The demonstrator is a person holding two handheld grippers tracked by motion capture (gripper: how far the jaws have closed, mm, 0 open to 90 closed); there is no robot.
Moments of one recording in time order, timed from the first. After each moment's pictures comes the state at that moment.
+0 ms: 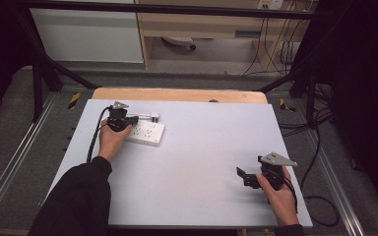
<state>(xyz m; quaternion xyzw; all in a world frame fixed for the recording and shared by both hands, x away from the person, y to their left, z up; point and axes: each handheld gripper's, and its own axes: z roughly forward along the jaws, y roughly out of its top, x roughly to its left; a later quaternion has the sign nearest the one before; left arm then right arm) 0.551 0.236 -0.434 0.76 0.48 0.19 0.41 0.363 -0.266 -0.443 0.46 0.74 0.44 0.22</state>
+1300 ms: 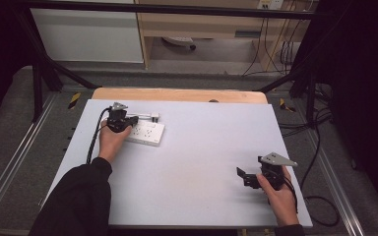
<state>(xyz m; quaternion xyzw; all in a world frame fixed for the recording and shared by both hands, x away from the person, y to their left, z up) 0.549 0.238 -0.437 0.75 0.47 0.20 0.42 0.363 -0.266 -0.444 0.46 0.74 0.44 0.22</state>
